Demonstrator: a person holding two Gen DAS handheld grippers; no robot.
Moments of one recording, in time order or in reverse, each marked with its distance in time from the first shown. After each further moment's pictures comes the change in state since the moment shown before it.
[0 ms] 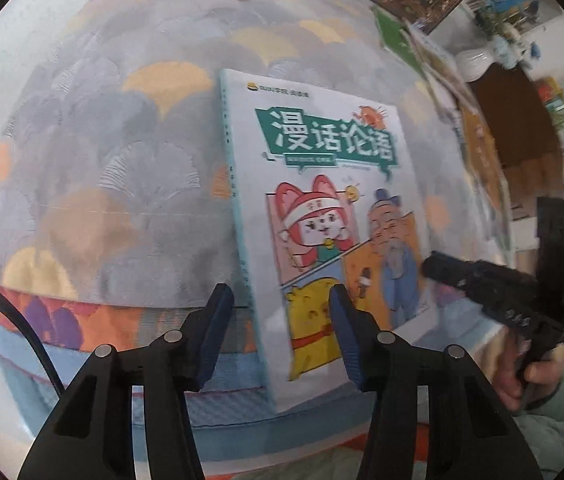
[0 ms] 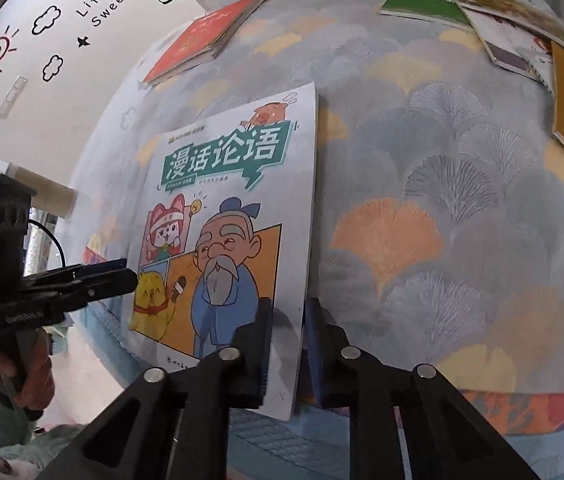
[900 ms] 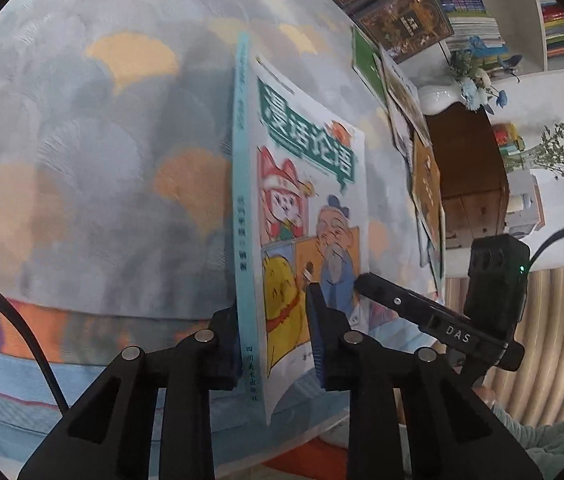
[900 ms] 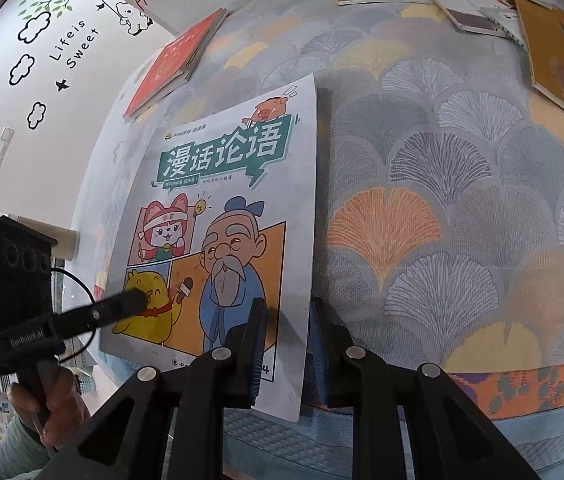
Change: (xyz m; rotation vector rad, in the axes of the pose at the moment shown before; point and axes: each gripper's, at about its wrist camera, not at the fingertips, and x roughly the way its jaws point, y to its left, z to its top) left arm 0.003 0.008 -0.005 -0.117 -0.016 -0.267; right arm 0.001 -0.008 -0.001 0.172 -0.033 0.056
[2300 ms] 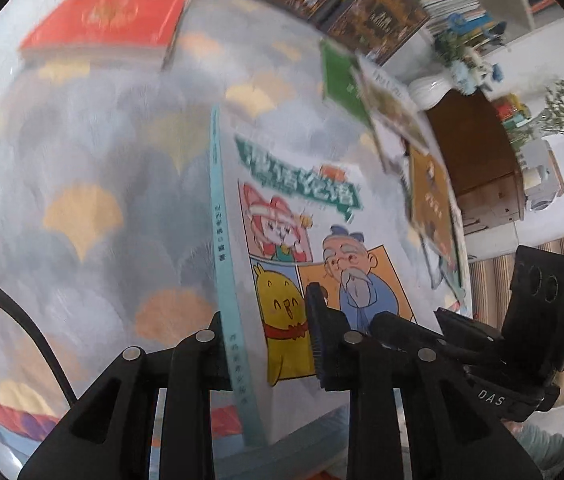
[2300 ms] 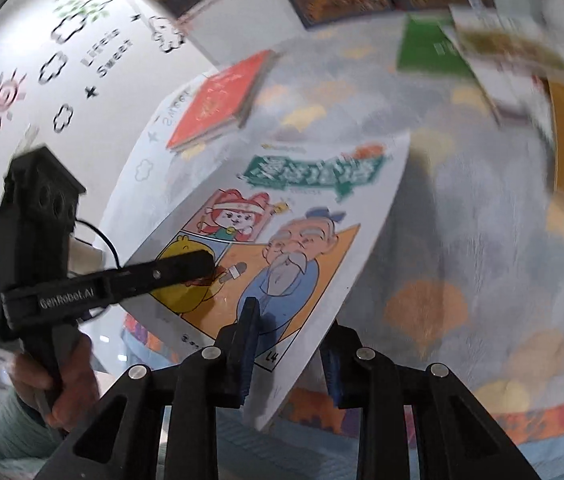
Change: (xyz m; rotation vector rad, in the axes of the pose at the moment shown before) left arm -0.008 -0.059 0.067 0.191 -0.059 0.126; right arm -0.043 0.039 0.013 -0.129 -0.137 0.009
